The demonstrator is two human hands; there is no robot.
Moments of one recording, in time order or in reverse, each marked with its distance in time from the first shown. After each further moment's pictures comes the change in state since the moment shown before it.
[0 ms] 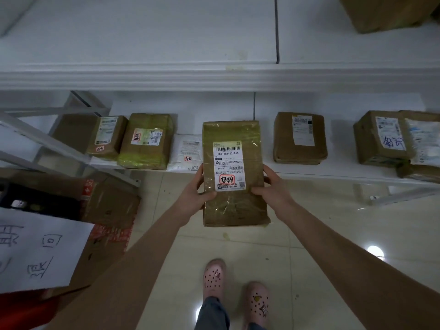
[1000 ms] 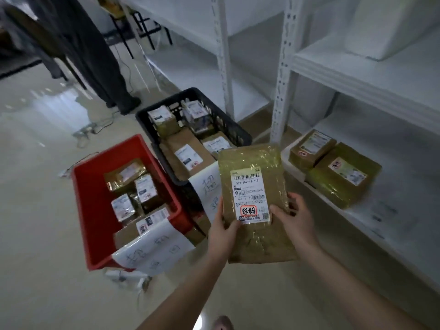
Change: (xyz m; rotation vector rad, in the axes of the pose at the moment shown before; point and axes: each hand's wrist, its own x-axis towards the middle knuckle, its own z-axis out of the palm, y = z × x) left_hand -0.282 -0.135 -0.242 -0.499 0.991 -0.055; right_hand -0.170 -0.056 0.399 -0.385 -0.402 -0.399
